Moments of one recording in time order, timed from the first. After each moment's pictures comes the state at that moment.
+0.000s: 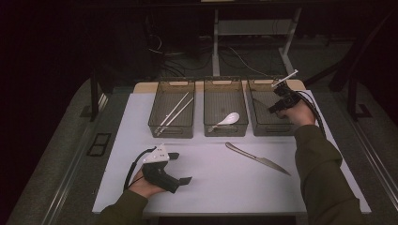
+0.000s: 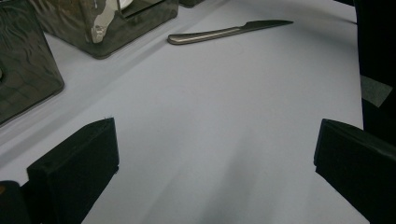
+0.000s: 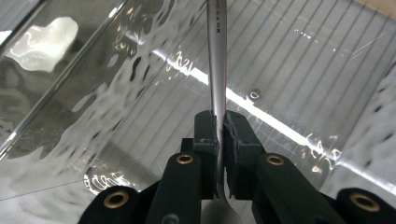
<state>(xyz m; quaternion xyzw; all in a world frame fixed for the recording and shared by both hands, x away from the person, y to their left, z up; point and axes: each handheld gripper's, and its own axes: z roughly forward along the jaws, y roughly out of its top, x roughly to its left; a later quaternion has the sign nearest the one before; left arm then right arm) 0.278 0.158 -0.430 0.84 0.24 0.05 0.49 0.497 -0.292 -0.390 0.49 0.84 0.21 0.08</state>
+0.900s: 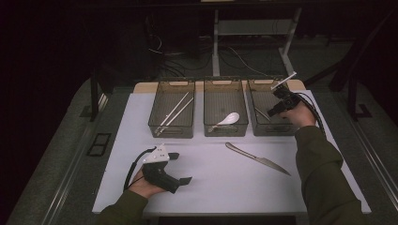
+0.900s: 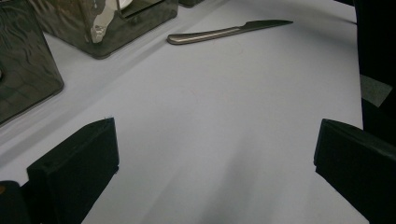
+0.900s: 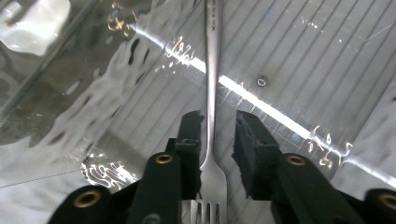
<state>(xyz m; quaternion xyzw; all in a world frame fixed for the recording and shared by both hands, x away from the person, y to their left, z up) 0.278 0.158 -0.430 0.84 0.24 0.05 0.49 0.496 -0.293 -0.395 0.49 0.85 0.21 0.07</state>
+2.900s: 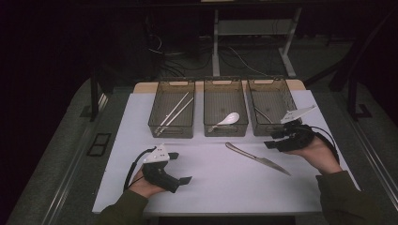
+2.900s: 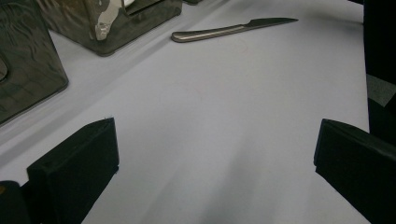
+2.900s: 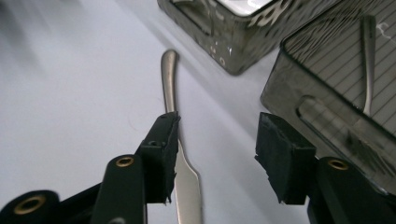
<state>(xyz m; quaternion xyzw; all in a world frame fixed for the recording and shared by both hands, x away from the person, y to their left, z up) 0.278 0.158 -0.431 0.84 0.25 0.06 0.49 0.343 -0.277 -0.374 0.34 0.88 0.33 0.08</state>
